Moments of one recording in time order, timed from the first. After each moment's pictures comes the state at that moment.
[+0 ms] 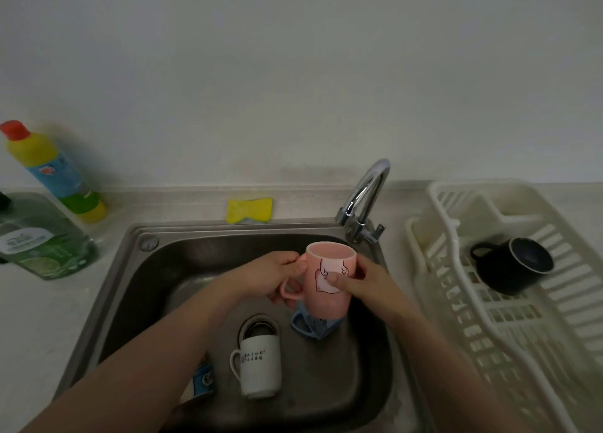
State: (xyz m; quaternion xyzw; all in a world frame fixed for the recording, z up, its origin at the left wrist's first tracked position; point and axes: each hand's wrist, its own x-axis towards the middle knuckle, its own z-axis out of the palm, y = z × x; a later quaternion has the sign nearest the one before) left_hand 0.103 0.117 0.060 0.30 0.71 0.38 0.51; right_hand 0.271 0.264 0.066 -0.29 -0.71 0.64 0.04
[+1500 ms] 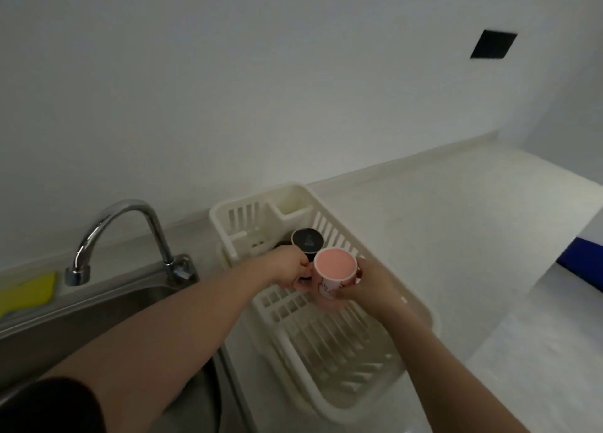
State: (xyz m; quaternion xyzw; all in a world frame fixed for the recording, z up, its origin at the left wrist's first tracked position) left_hand 0.330 0.417 0.105 0.59 0.68 0.11 0.42; right_hand 0.530 0.440 0.101 -0.55 -0.71 0.40 0.17
